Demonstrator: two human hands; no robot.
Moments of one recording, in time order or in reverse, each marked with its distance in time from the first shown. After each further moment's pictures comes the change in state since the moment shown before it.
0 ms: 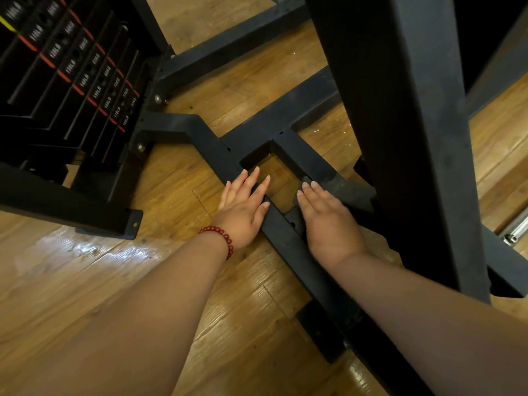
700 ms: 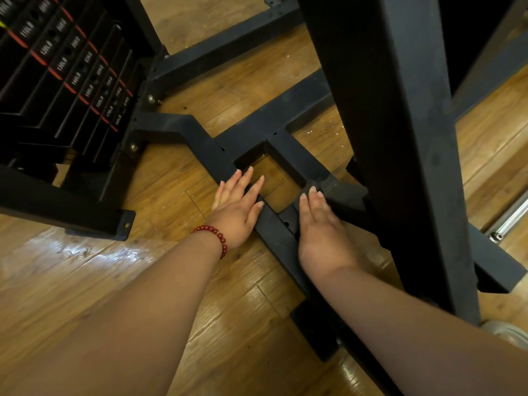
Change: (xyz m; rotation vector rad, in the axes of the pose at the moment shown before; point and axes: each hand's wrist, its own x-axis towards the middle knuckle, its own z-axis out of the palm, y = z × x) left_hand 0.000 0.001 0.001 0.005 0.012 -0.003; right_hand -0.015 -0.020 -0.002 0.045 -0.119 0.212
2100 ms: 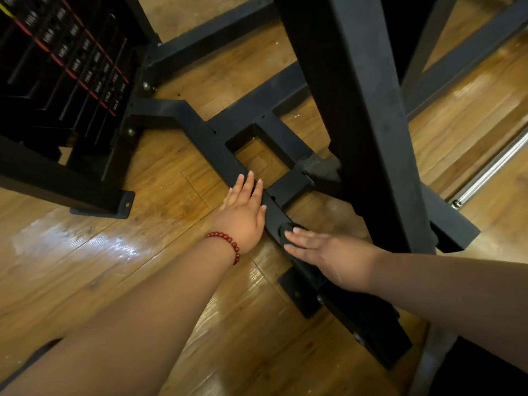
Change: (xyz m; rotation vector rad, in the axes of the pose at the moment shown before) left_hand -0.052 0.046 0.016 0.006 -0.083 -0.068; right_hand -0.066 0.057 -0.004 -0.097 -0.437 -0.606
